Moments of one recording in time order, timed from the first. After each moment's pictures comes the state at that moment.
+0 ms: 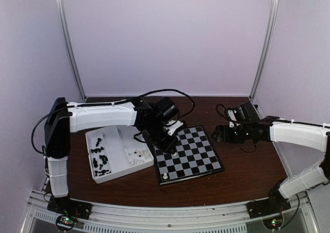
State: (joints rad) left arm -0.97 1.99 1.67 -0.81 0.19 -0.23; right arm 0.54 1.31 0.79 -0.32 0.02 0.50
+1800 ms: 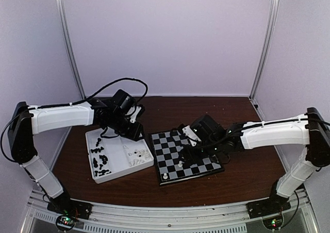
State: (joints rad) left arm -0.74 1.63 1.20 -0.55 0.07 -0.30; right arm 0.97 1.55 0.97 -0.32 0.05 0.32
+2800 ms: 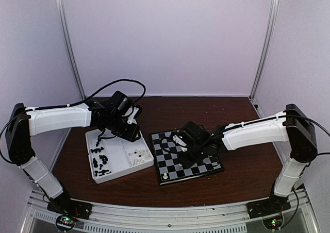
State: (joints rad) left arm -0.73 1.59 1.16 -0.55 -0.01 -0.26; right arm 1.01 1.76 1.10 -0.38 0.11 0.29
